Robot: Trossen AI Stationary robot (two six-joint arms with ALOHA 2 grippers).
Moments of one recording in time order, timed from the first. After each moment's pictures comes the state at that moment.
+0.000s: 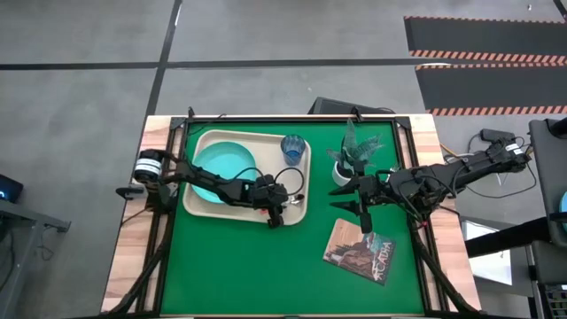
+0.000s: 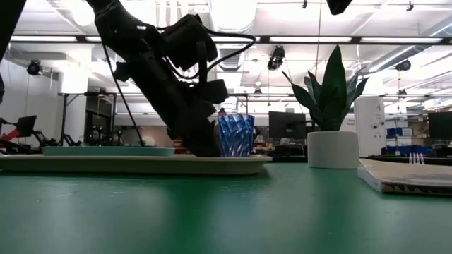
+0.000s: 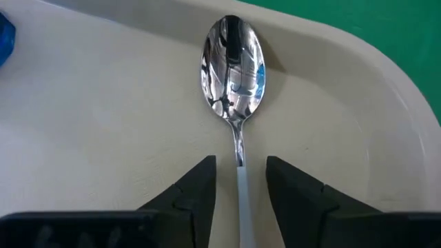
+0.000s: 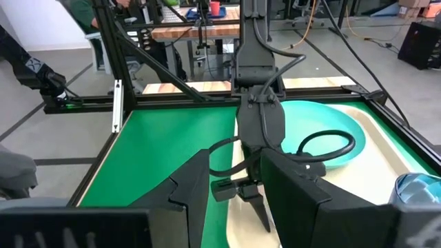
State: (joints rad) left arm -0.05 1.84 0.93 0.04 -0.20 -0.23; right arm 0.31 0.99 0.81 -0.05 0.24 0.12
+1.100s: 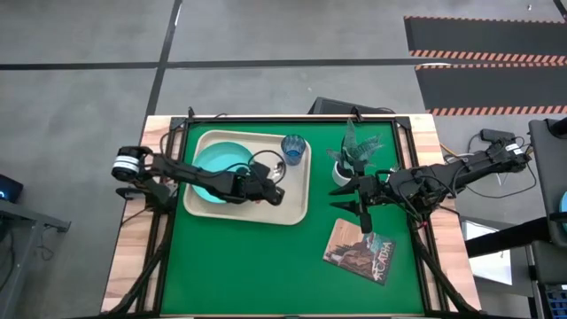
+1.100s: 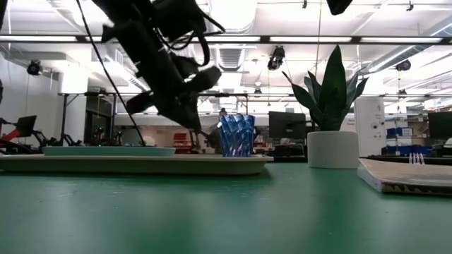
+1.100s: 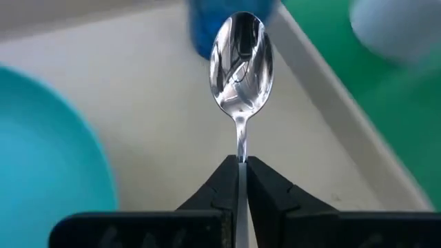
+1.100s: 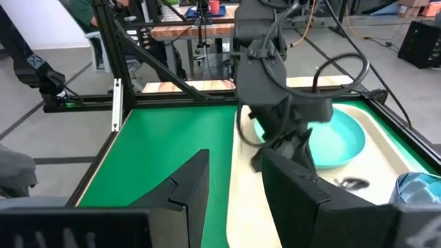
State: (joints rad) left arm -0.05 1.65 0.98 -0.29 -0.56 -0.97; right arm 0.31 0.99 0.81 -0.06 0.24 0.12
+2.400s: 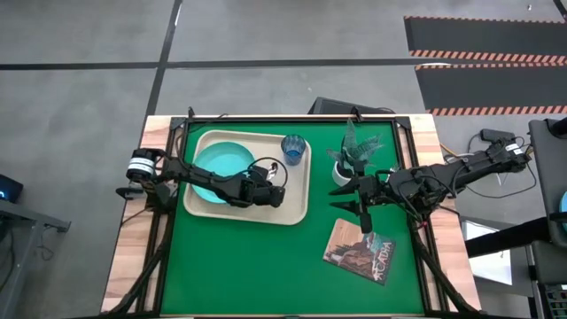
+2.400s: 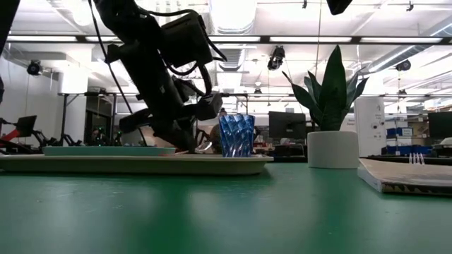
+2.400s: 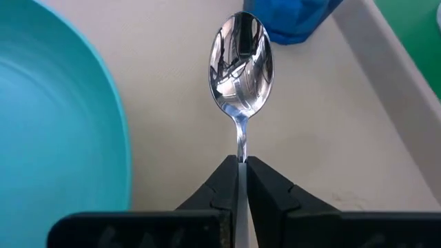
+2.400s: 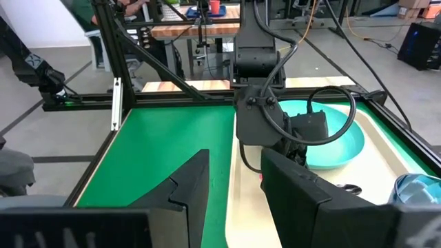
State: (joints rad) left arm -0.06 1.77 0.98 -0.32 -0.63 -1.17; right arm 0.31 0.99 0.81 -0.06 0.24 0.11
